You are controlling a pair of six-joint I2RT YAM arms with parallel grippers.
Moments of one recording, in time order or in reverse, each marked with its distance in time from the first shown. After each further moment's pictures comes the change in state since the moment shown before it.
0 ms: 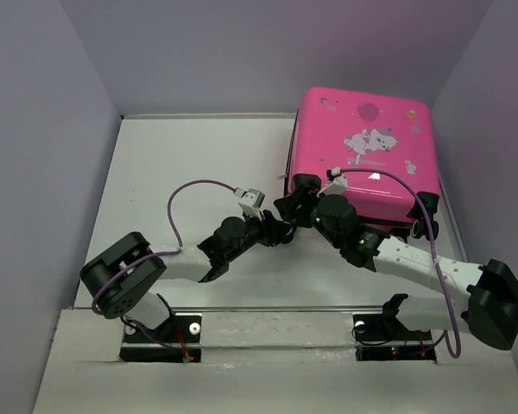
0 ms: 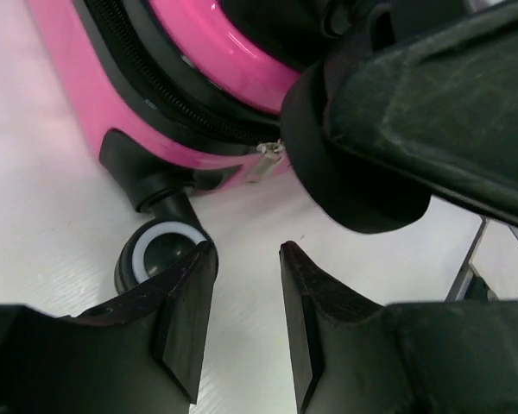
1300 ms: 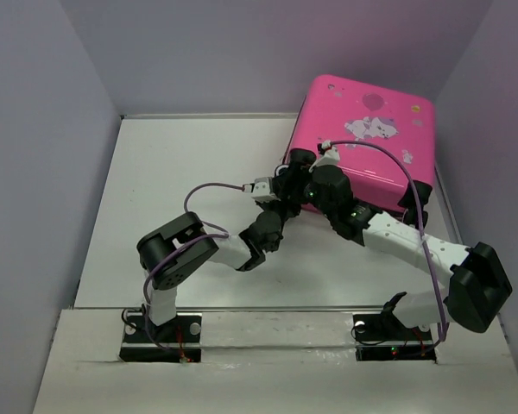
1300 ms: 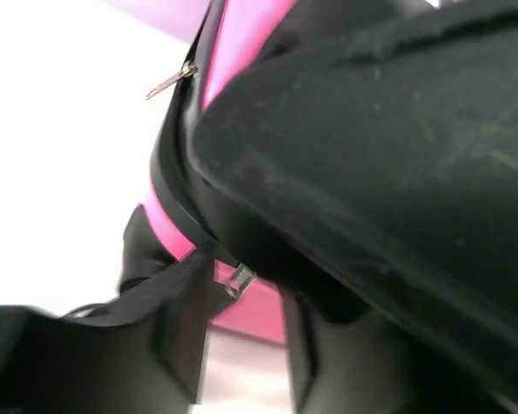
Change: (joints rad) left arm -0.135 0.387 0.322 0.275 -0.702 0.033; right arm -0.100 0.159 0.237 -0.066 -0.129 -0.125
